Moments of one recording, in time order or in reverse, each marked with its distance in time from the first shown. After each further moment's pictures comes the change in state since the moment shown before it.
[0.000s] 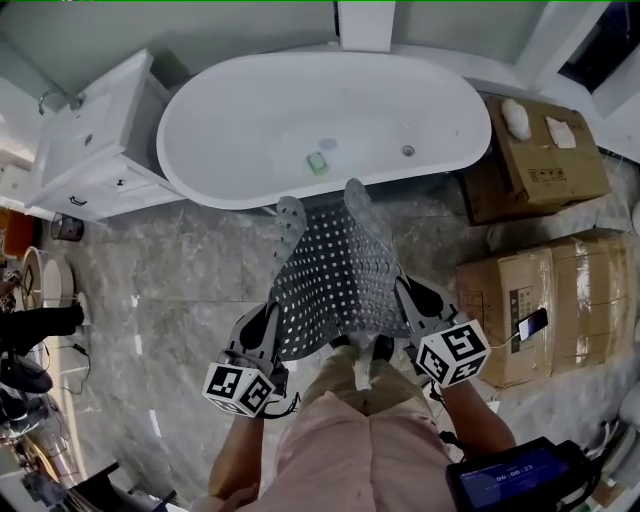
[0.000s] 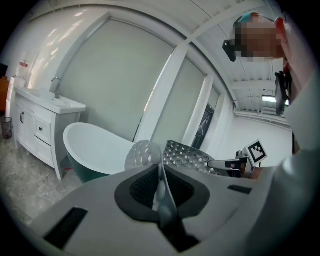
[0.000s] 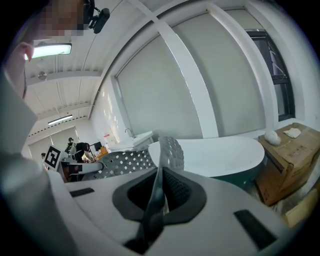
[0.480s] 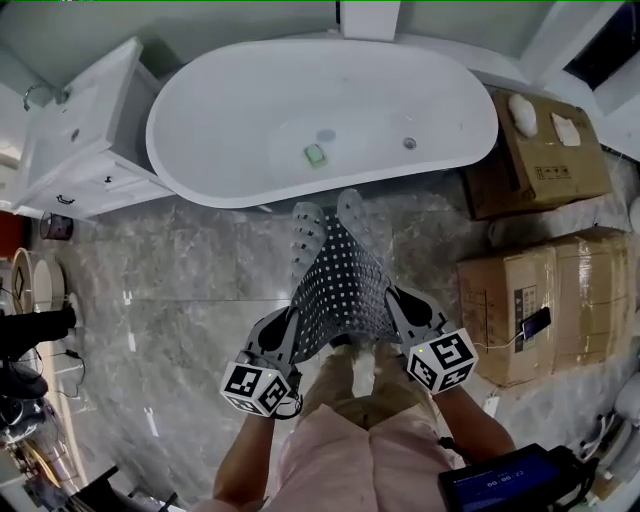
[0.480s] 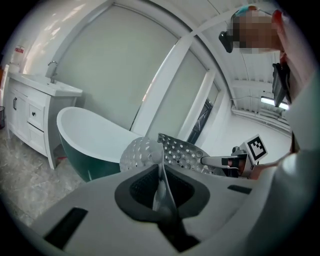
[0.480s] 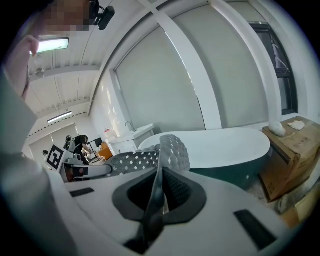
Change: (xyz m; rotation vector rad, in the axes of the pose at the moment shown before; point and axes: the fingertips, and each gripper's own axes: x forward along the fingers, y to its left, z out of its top) left arm 0.031 0.028 -0.055 -0.035 0.089 -0.073; right arm 0.051 0.019 -0.049 0.007 0.064 0.009
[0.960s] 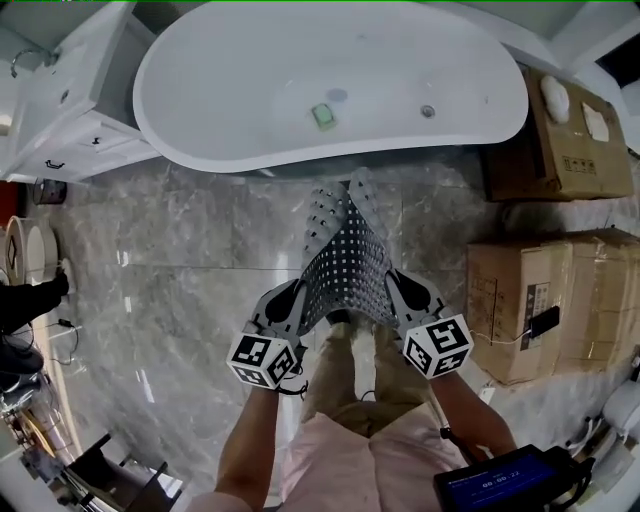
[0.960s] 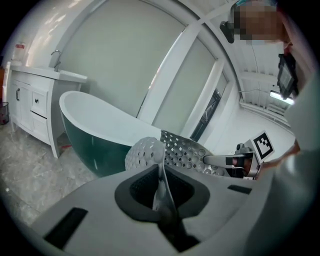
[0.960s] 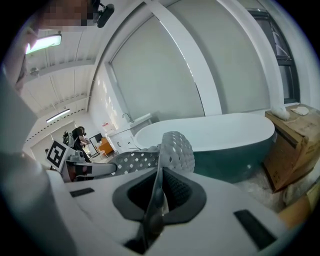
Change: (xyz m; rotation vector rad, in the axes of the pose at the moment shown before) left arm 0.055 0.041 -0.075 -0.026 0.101 0.053; right arm 0.055 -0.035 -0.077 0.027 0.089 0.012
